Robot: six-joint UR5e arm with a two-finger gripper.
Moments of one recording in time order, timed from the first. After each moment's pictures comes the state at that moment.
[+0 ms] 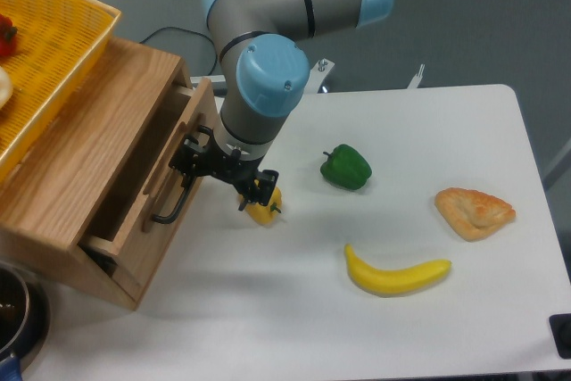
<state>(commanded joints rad) 2.36 -1.86 -1.45 -1.46 1.25 0.63</state>
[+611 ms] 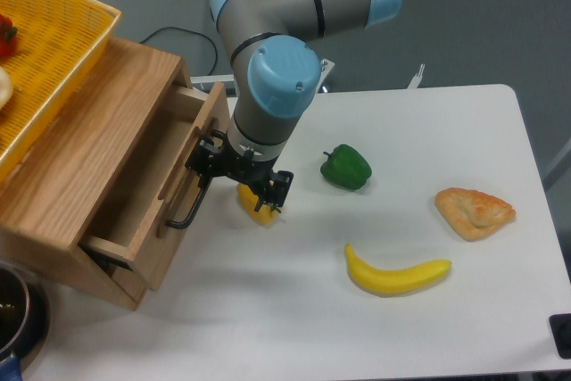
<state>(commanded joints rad) 2.40 -1.86 -1.44 -1.46 1.27 0.67</state>
